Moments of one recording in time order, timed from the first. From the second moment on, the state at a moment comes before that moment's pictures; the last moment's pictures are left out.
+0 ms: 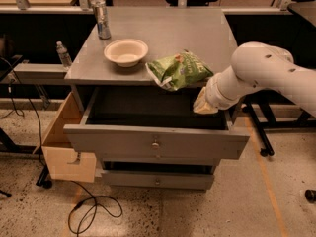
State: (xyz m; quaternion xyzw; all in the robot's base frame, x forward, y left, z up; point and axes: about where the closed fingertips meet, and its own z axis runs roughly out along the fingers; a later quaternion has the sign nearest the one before) arm 0.627 -0.145 0.748 -0.67 0.69 -0.01 0.27
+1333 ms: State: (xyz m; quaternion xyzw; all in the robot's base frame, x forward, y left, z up) arm 0.629 -0.145 0.686 -0.68 0.69 -0.02 0.23
